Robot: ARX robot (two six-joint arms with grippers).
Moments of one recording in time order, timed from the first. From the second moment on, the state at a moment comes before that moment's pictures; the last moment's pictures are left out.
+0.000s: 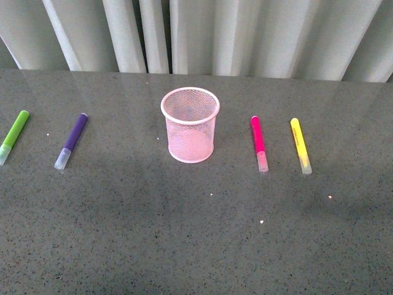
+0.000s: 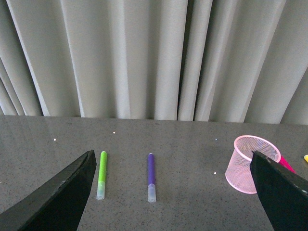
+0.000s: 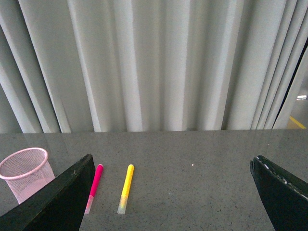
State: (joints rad) left arm 0.00 0.00 0.01 0.00 0.00 -0.01; right arm 0.00 0.00 0.02 0.00 0.00 0.00
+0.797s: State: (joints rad) left arm 0.00 0.00 0.01 0.00 0.00 -0.01; right arm 0.00 0.00 0.02 0.00 0.00 0.00
